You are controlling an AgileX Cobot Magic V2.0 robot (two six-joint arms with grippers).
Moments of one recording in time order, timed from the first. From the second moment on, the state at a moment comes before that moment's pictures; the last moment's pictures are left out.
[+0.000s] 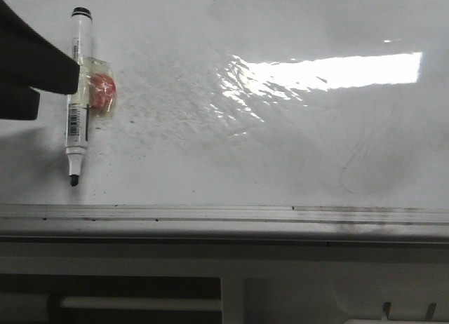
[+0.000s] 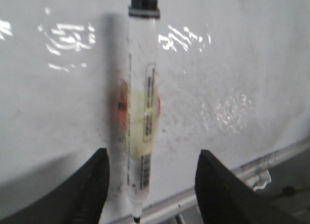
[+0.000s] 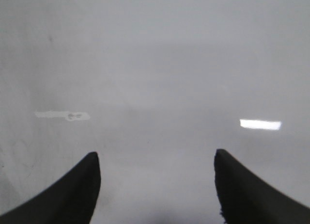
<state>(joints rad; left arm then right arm) -0.56 0.97 -0.54 -1.09 0.28 0.62 0.15 0.42 -0.54 -0.05 0.52 0.15</state>
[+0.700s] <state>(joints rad) -0.59 1.15 -0.56 -1.13 0.30 0.66 0.16 0.42 -0.57 -0.01 0.52 0.11</state>
